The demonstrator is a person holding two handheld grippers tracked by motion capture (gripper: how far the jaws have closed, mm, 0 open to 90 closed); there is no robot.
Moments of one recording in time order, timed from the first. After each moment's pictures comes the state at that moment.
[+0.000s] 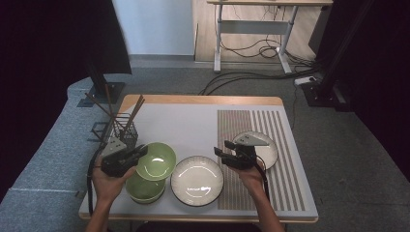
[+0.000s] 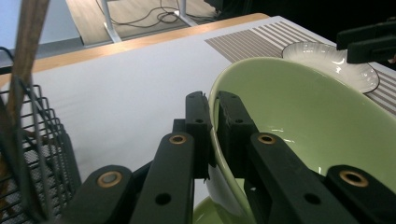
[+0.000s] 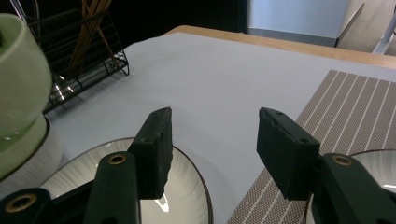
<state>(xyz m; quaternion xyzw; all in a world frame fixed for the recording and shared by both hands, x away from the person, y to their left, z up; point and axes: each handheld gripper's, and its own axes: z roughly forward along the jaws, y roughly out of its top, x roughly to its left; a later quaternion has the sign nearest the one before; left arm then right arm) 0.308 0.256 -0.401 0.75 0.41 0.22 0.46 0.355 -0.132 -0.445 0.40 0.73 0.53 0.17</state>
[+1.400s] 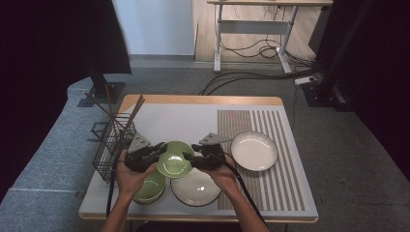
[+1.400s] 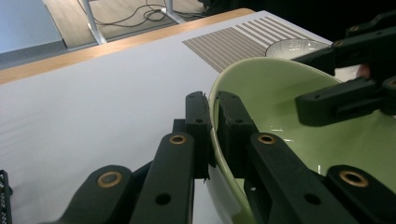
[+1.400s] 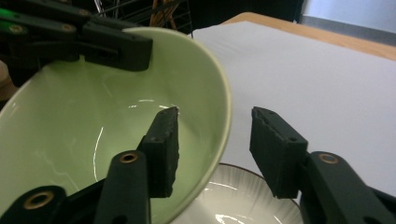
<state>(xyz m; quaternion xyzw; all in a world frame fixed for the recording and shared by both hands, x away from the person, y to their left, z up) 0.327 0.203 -0.409 0.77 0.39 0.21 0.46 0.353 -0.043 -0.431 0.33 0.78 0.52 0.11</state>
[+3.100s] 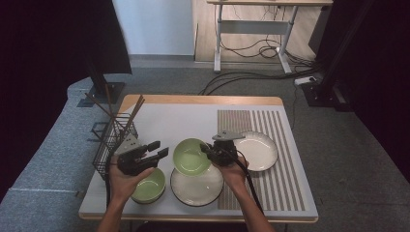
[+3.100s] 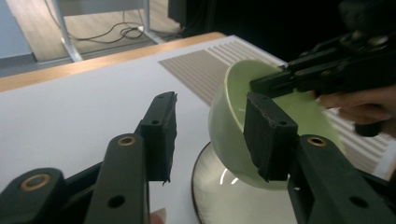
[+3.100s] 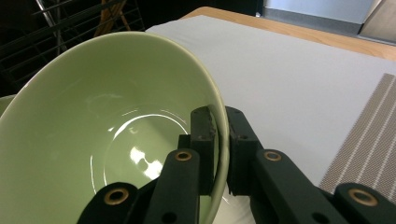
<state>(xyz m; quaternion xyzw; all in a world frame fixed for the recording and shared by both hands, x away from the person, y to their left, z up) 0.309 0.218 -0.392 0.75 0.37 0.18 0.52 0.361 -0.077 -0.430 0.38 0.77 0.49 0.15</state>
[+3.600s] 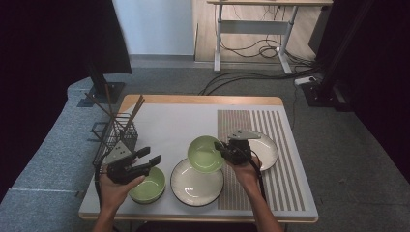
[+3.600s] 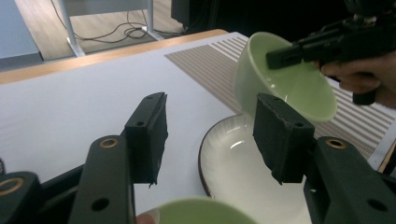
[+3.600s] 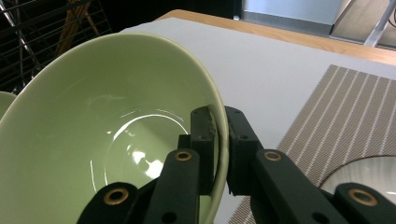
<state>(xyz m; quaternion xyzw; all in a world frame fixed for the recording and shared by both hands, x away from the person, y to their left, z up) 0.289 0.241 -0.402 0.75 0.37 0.19 0.51 0.366 -0.117 -0.435 0.41 0.75 0.49 0.17</state>
